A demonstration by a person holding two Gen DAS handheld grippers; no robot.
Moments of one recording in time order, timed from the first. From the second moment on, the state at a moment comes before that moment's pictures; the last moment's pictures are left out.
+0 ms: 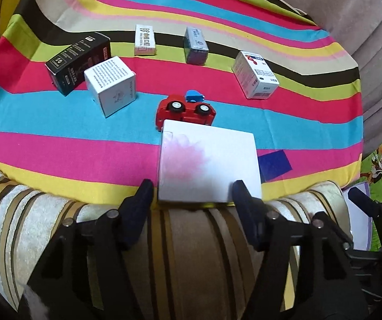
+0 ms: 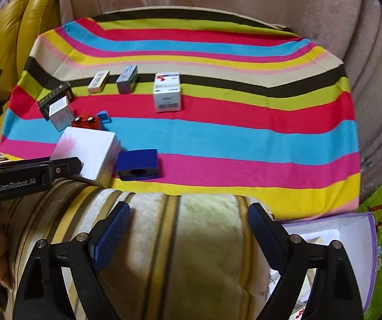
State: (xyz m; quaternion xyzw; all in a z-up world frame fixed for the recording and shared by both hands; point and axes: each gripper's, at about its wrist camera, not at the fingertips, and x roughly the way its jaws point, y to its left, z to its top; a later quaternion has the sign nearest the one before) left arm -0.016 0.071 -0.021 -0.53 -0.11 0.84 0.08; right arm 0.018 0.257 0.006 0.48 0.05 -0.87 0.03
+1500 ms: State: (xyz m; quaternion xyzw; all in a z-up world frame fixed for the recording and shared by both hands) left arm -0.032 0.108 -0.020 -0.55 -0.04 0.83 0.07; right arm 0.032 0.272 0.012 0.47 0.05 -0.88 0.00
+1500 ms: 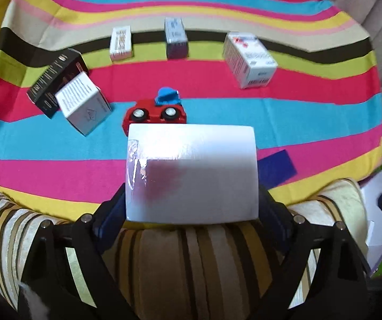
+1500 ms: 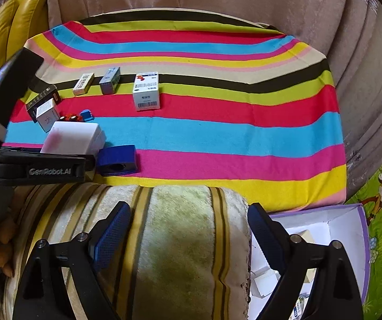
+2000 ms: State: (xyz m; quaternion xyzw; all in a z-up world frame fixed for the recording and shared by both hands) left arm 0.010 0.036 0.011 -0.44 -0.08 0.89 0.09; right arm -0.005 0.224 -0.003 0.49 0.09 -0.86 0.06
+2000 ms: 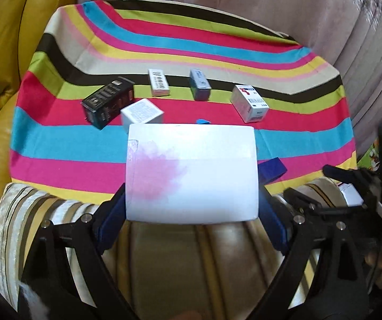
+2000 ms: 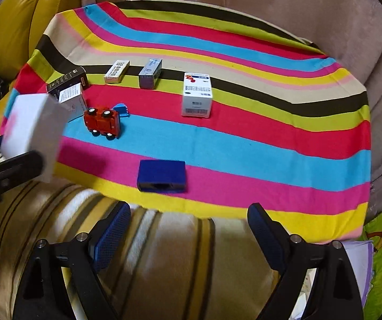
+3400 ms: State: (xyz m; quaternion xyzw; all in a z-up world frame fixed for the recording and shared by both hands) left arm 0.036 0.039 0.007 -0.41 -0.05 0.91 0.06; right arm 0.001 0.239 -0.002 0.46 0.01 -0.89 0.05
